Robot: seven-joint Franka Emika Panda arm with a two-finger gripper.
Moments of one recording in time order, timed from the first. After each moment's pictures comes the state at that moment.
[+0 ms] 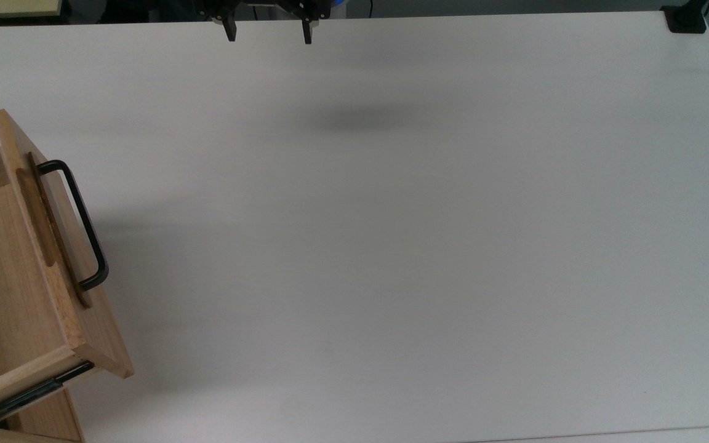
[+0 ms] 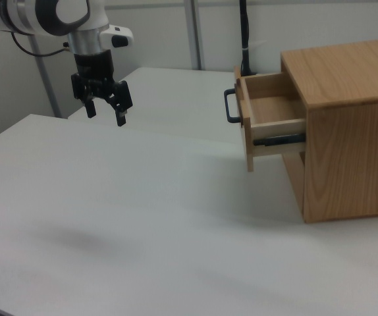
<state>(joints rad) 0.04 0.07 -0.04 -1.51 0.03 1.56 0.04</state>
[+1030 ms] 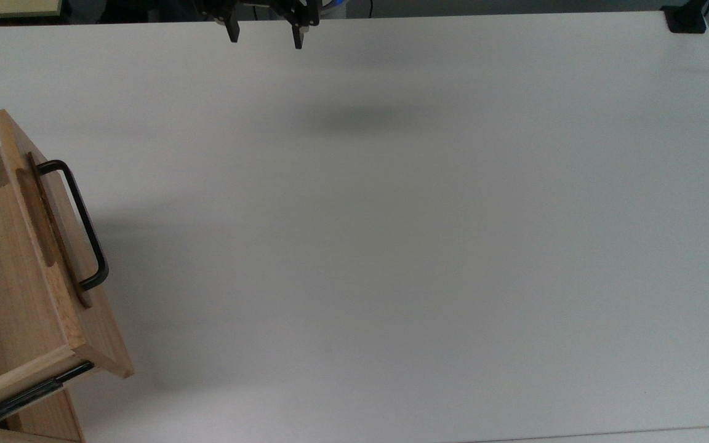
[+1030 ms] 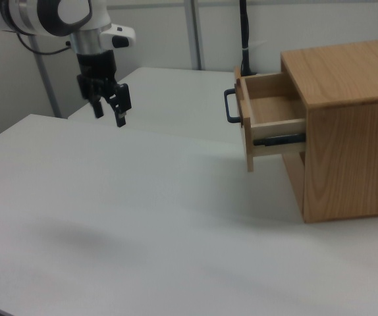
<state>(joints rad) 0.03 0.07 -0.04 -1.51 0.04 1.58 0.16</state>
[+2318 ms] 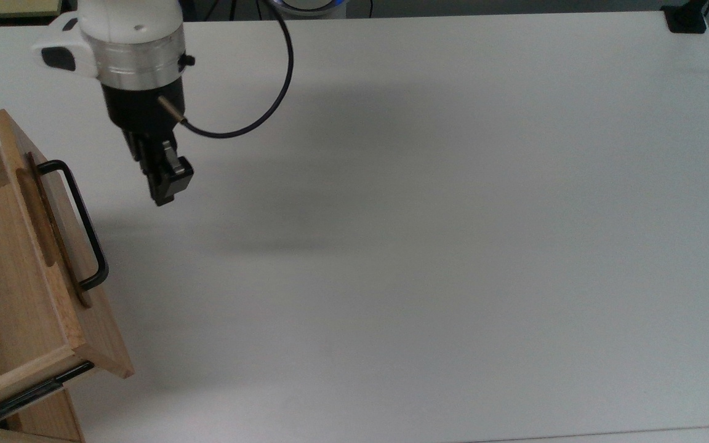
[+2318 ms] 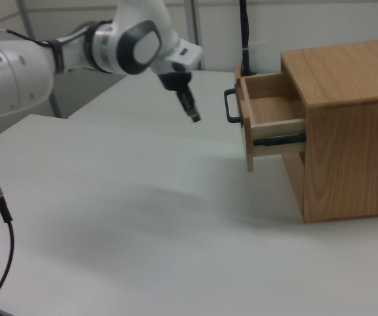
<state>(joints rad) -0.03 0.42 -0.13 -1.30 -0.02 2.06 0.75</state>
